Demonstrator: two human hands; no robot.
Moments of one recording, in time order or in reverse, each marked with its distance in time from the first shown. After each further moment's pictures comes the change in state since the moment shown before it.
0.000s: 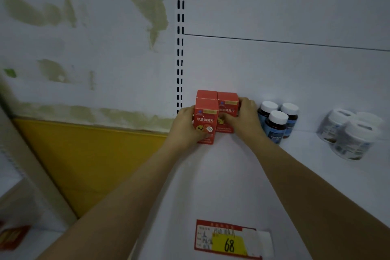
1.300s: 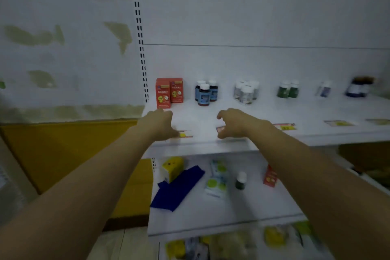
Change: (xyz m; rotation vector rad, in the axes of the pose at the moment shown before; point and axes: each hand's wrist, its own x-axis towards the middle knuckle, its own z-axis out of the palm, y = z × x) left_hand -0.224 0.115 -0.039 0.910 -0.324 0.117; right_hand -0.271 -0.027 -0.183 -0.677 -0.438 0.043
